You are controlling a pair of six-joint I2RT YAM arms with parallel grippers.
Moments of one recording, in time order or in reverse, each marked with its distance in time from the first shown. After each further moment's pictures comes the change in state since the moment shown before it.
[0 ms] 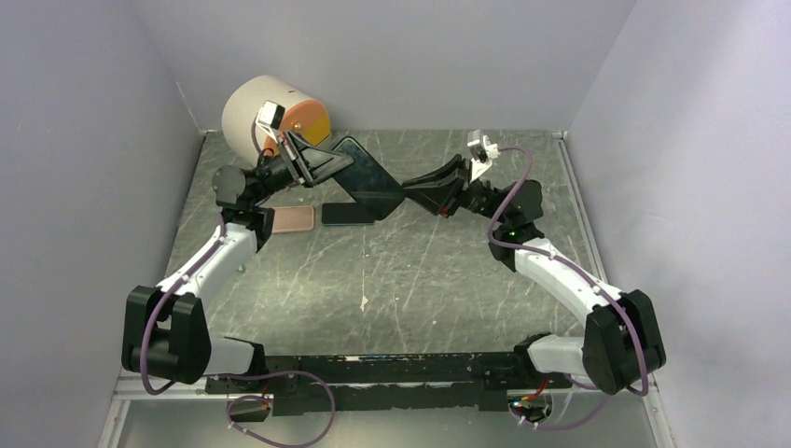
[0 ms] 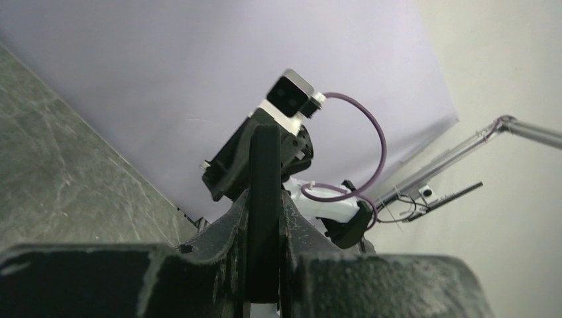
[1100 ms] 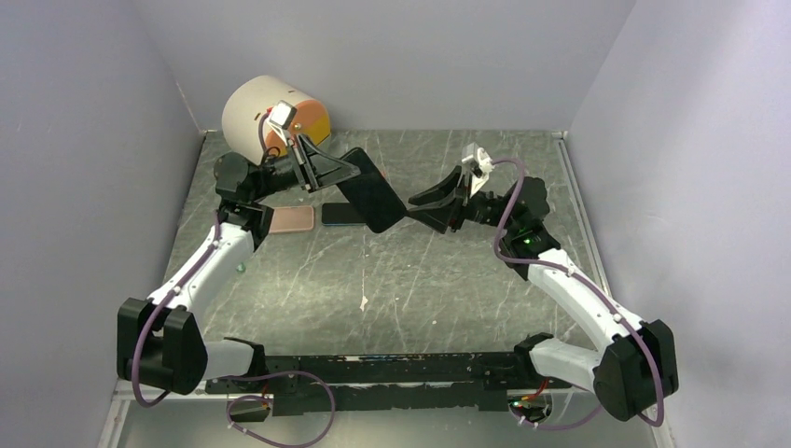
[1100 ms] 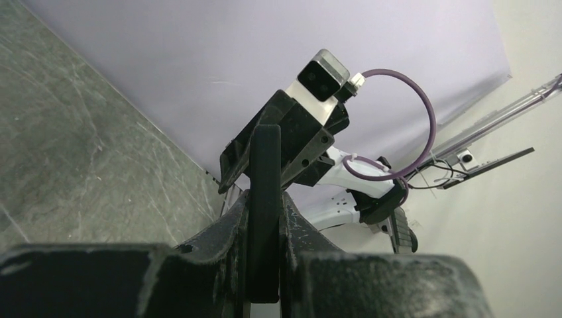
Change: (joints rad) left arm -0.035 -0.047 0.069 -0.261 0.116 0.222; right arm -0.005 -0.134 0.007 -0.357 -0.082 -0.238
